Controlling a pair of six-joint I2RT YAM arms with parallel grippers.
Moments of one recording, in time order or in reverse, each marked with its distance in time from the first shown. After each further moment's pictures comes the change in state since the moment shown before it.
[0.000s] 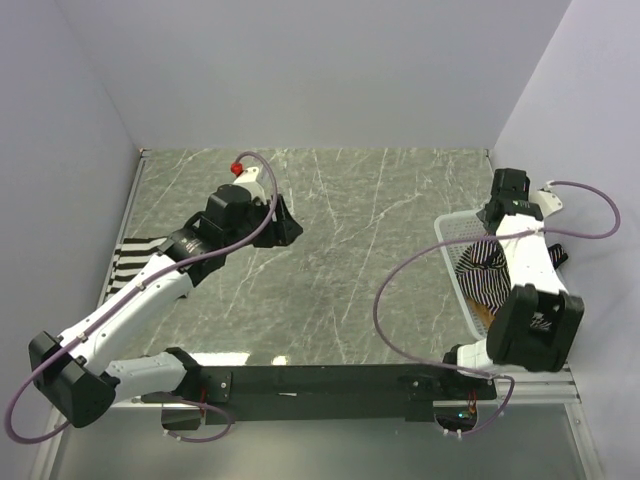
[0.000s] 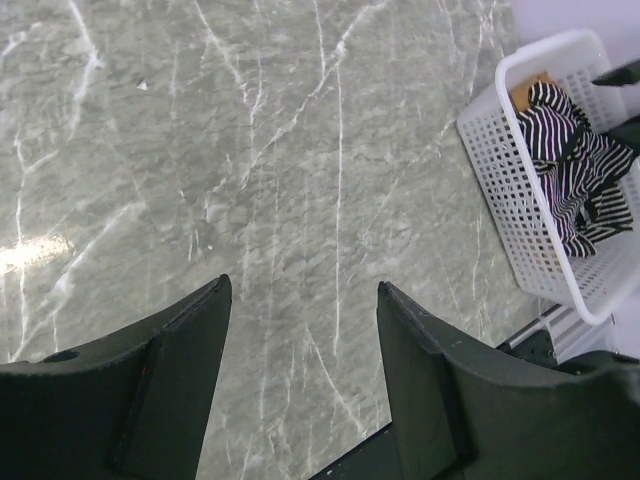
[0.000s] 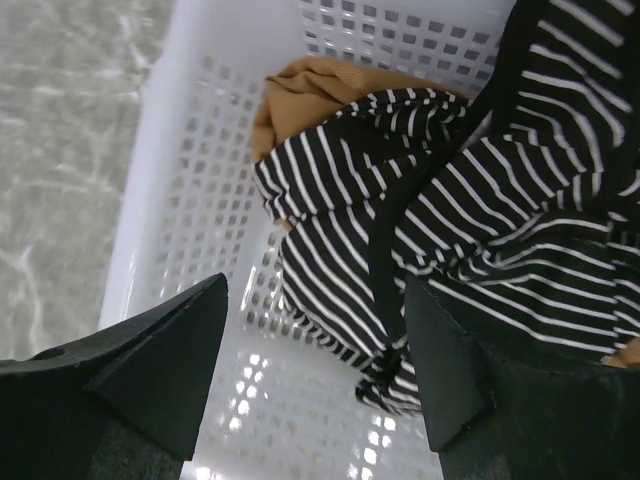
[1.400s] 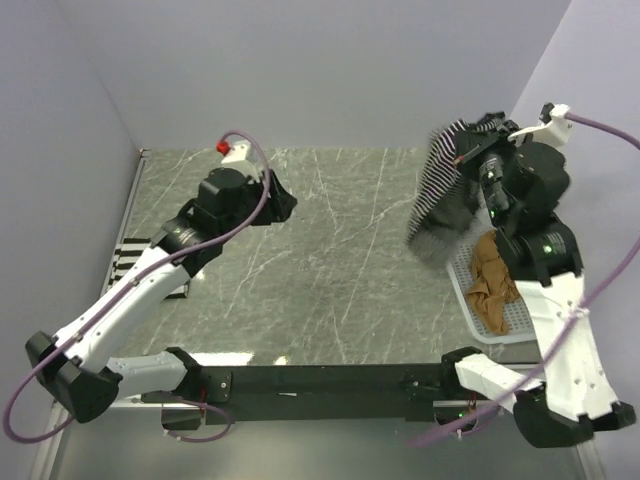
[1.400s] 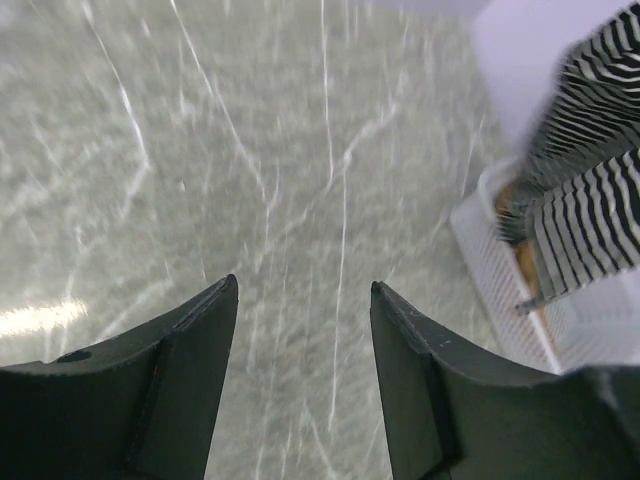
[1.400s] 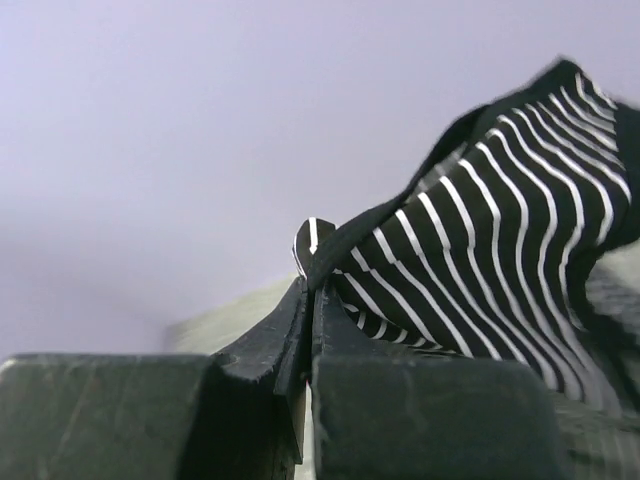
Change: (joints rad) left arm -0.003 0.045 0.129 0.024 -0.121 0.011; right arm 0.457 -0.335 0.378 0.190 -0.216 -0.177
